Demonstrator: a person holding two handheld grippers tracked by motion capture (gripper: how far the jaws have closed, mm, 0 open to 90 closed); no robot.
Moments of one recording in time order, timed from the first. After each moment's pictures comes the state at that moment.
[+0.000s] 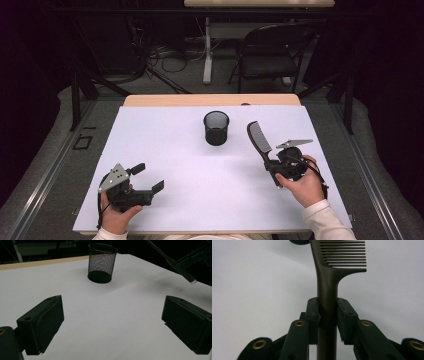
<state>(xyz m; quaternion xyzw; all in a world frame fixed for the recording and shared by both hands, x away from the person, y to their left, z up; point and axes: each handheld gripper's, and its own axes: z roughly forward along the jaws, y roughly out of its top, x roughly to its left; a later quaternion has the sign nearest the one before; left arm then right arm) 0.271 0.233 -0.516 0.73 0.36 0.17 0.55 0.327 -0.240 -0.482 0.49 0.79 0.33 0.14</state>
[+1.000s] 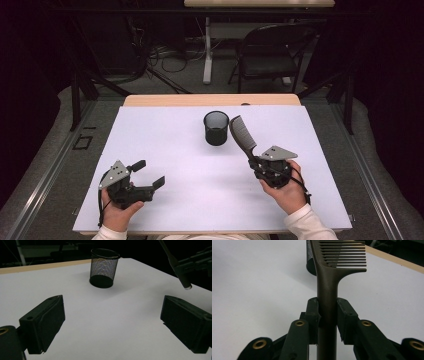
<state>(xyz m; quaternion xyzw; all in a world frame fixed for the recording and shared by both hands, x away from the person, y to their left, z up) 0.276 0.229 -0.508 0.72 0.37 0.17 0.56 0.304 -0.193 -0.484 0.40 0.79 0.39 0.25</state>
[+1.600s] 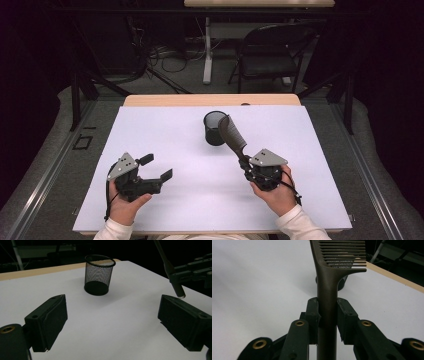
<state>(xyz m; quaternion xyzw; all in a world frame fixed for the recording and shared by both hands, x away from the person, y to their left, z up) 0.288 0.205 -0.488 0.73 0.36 0.16 0.56 0.297 -0.168 -0.483 0.36 0.79 0.41 0.28</state>
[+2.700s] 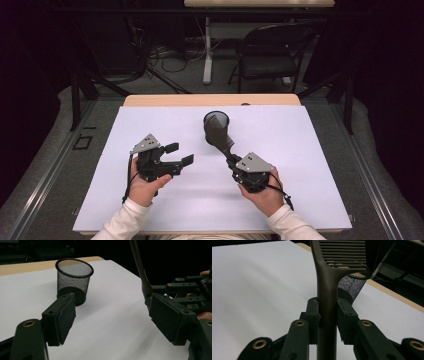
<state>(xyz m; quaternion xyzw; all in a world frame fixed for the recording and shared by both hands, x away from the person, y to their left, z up) 0.325 0.156 -0.462 0.74 0.36 0.08 0.56 0.292 -0.138 -0.489 0.32 0.78 0.44 0.31</state>
